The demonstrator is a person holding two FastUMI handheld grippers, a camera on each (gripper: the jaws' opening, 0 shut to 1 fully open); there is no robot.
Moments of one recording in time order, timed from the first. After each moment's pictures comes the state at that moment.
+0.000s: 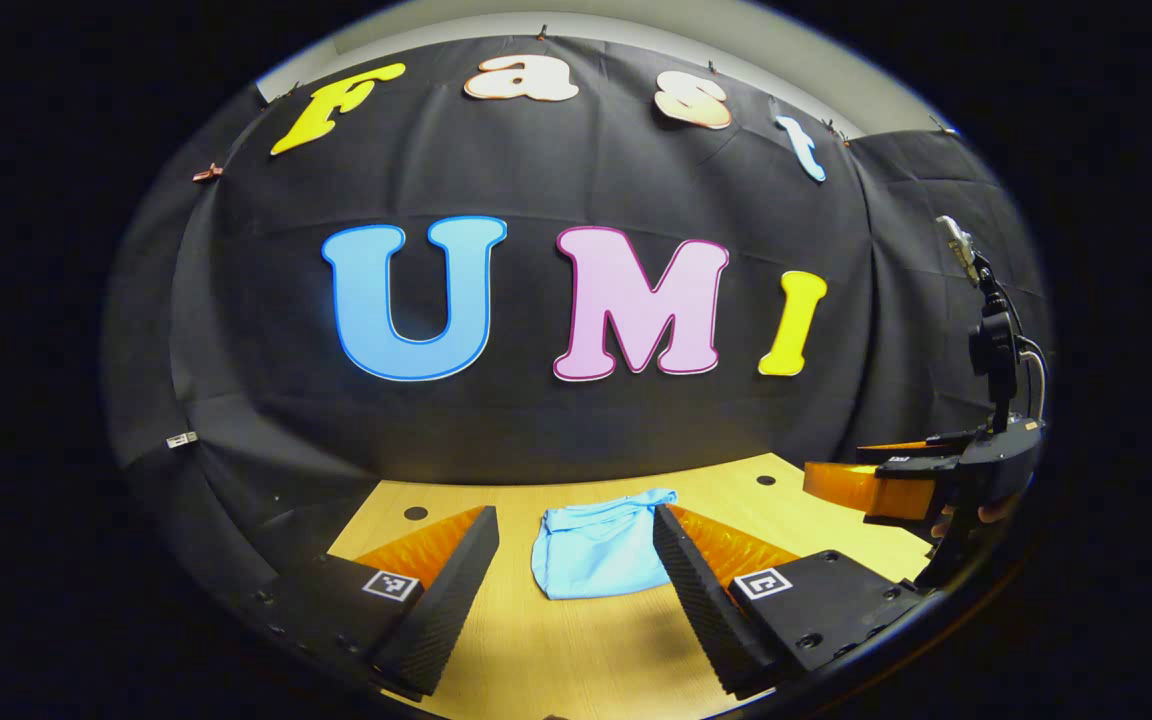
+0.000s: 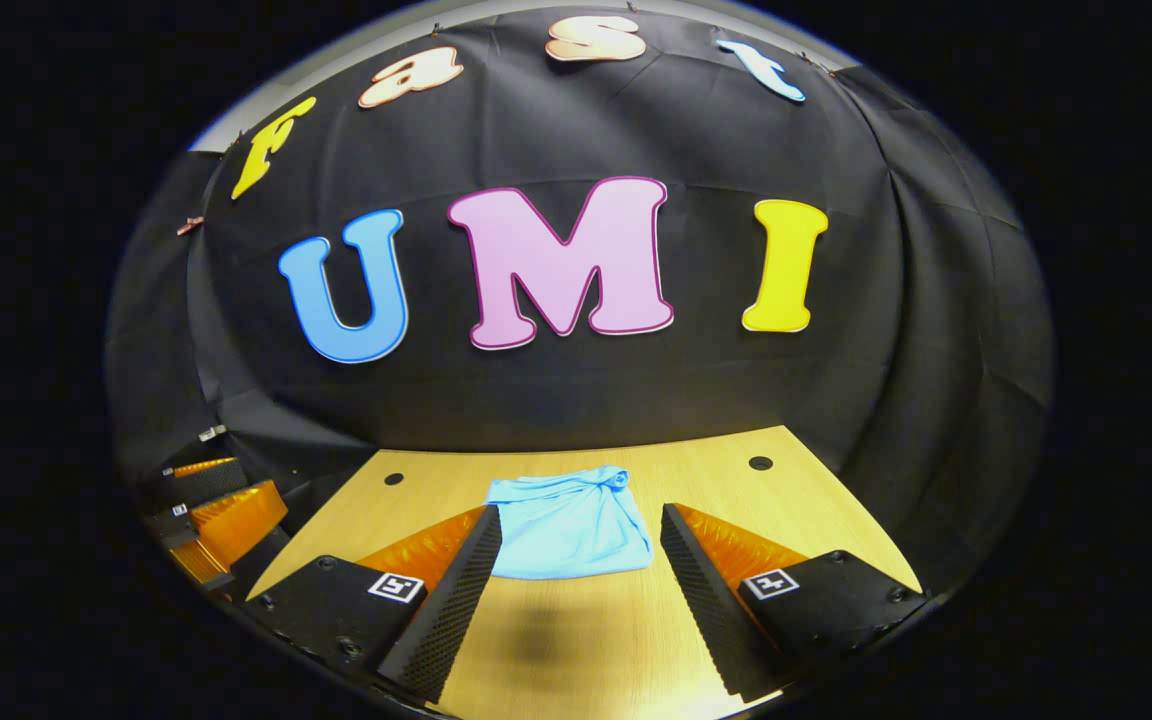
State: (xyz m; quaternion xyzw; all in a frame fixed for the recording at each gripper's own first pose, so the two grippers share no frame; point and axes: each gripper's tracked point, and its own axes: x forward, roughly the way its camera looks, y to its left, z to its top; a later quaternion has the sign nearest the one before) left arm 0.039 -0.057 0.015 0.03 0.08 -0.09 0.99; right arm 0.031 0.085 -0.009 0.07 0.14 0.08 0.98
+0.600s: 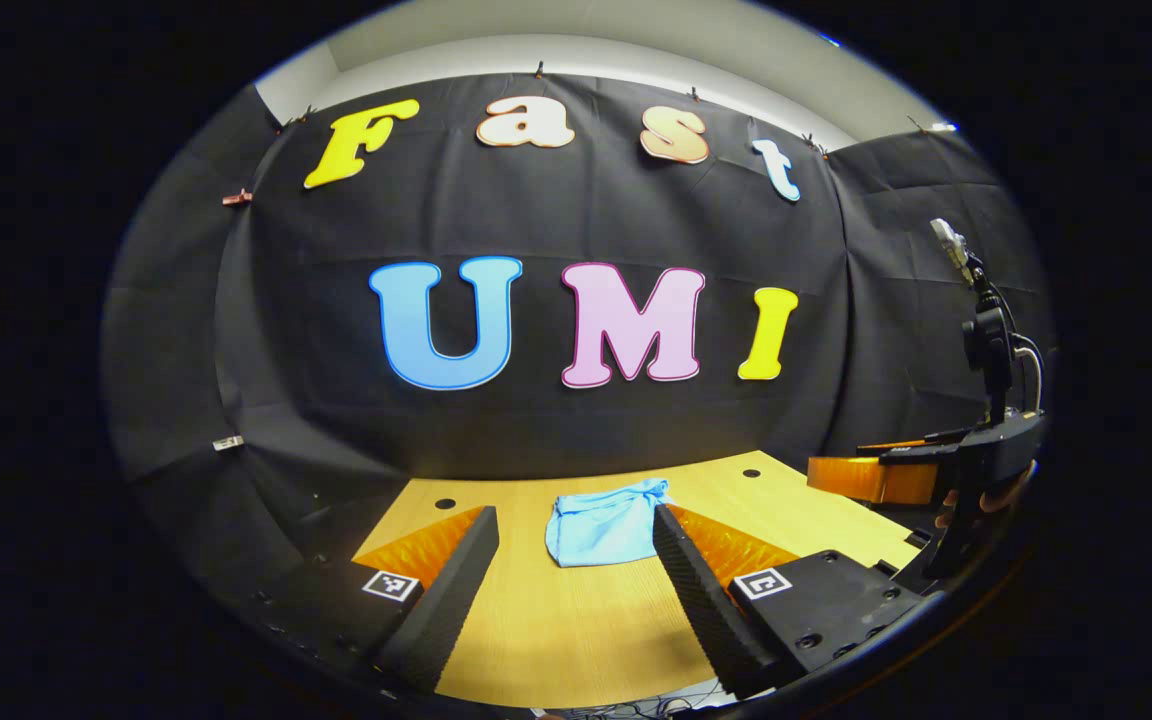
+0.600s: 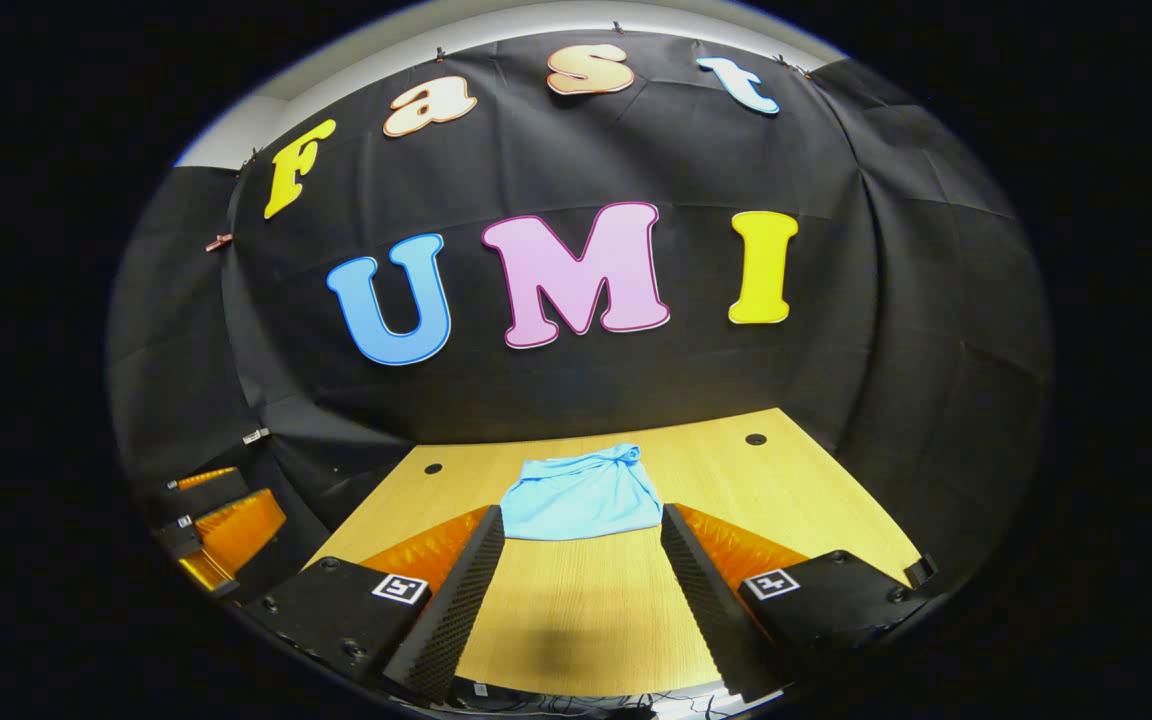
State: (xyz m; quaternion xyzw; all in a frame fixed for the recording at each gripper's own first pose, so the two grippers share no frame) left arm -0.091 -0.039 0.034 0.04 0.04 -0.08 1.00; right arm -0.088 0.078 -0.003 0.09 0.13 0.08 0.98
